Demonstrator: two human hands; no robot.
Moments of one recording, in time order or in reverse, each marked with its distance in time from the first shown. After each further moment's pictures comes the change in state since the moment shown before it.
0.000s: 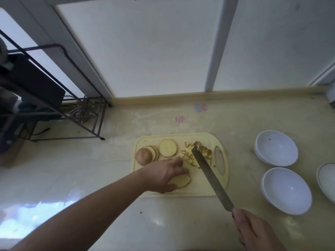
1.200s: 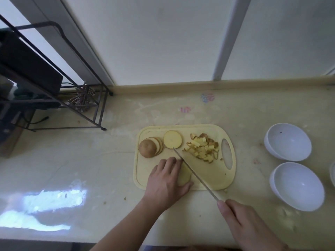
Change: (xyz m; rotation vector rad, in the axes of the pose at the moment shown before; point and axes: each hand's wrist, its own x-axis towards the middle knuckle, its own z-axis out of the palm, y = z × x) left_hand -0.019 0.049 0.066 0.066 0.662 -0.429; right_hand 0.030 -0.005 0.023 -0.202 -0.121 -0.116
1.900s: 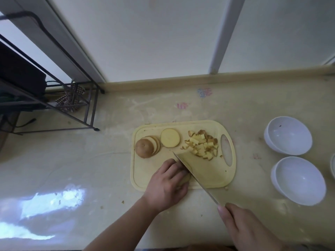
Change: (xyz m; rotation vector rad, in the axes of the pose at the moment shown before) left_hand 0.000 -0.014 0.018 -0.281 0.107 0.270; right_hand -0.008 -0.002 0.010 -0.166 0.050 -0.065
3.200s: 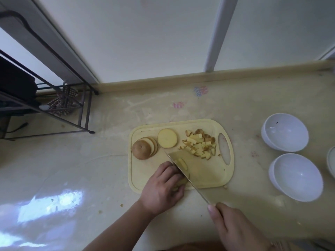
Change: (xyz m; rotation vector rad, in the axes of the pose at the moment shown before) left_hand -0.006 -0.007 -0.003 -0.073 -0.004 0.021; right_hand 0.008 -0.004 0.027 0.068 -0.203 0.114
